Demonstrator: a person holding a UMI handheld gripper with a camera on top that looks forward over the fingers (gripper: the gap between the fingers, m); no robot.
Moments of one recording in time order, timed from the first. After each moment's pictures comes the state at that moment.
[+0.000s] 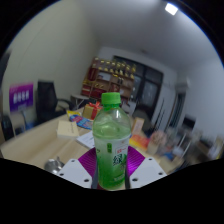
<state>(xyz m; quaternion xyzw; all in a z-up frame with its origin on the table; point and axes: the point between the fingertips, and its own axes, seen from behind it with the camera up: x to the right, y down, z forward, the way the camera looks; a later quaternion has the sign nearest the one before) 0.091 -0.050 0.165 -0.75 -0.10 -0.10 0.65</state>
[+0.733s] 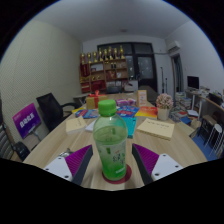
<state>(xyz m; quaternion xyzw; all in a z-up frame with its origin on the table) 0.077 -0.087 0.080 -0.80 0.01 0.05 0.60</state>
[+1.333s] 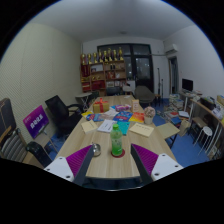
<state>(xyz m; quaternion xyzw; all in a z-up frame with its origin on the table) 0.078 -0.320 0.247 -0.82 0.01 0.04 0.57</state>
